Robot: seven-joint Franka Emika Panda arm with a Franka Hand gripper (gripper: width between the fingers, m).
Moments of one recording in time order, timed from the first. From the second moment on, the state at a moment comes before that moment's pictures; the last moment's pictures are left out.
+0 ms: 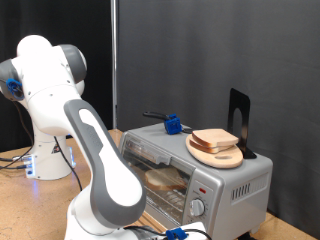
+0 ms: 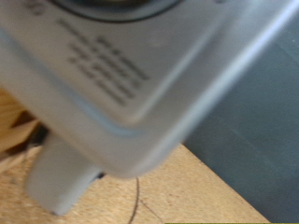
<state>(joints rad) -0.43 1.01 0.31 -1.41 1.05 1.73 0.84</state>
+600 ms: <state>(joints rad) -0.45 1.01 0.29 -1.44 1.02 1.68 0.81</state>
